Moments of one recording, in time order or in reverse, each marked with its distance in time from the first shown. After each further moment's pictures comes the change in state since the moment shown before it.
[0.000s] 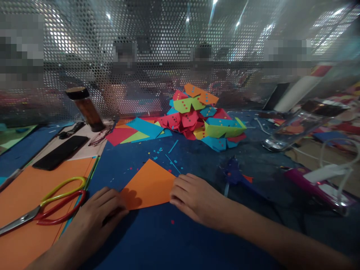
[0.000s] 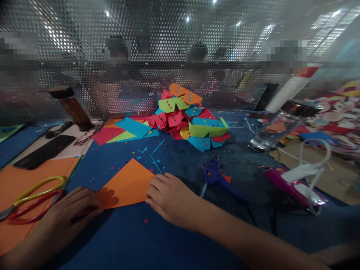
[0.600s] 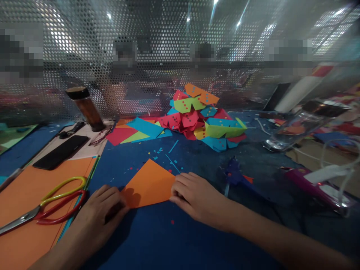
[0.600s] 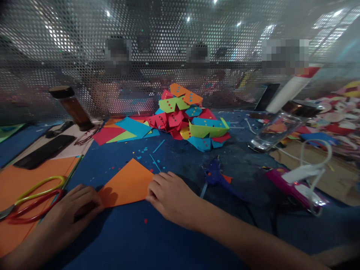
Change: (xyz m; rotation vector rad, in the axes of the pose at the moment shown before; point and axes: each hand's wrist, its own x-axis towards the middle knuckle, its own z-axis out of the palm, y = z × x) left_hand 0.010 0.006 -0.002 -0.017 0.017 -0.031; right_hand 0.005 -0.003 -0.005 0.094 -0.026 0.152
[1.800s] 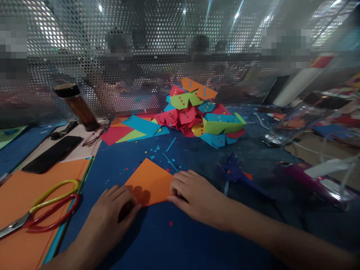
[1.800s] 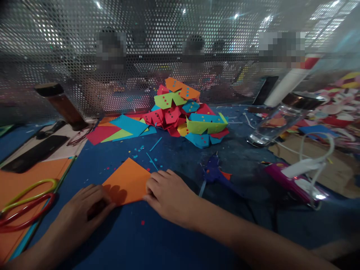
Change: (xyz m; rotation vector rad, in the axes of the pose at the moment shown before) left_hand 0.015 0.014 0.026 0.025 -0.058 -0.094; right_hand 0.001 0.001 0.003 0.078 -0.029 0.117
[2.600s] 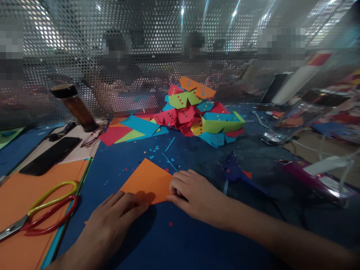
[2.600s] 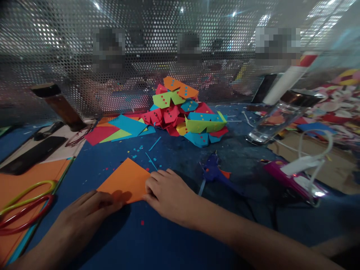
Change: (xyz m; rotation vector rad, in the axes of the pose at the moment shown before) left_hand -0.006 -0.003 0.001 0.187 0.049 0.395; right_hand 0.002 0.000 0.000 0.023 0.005 0.025
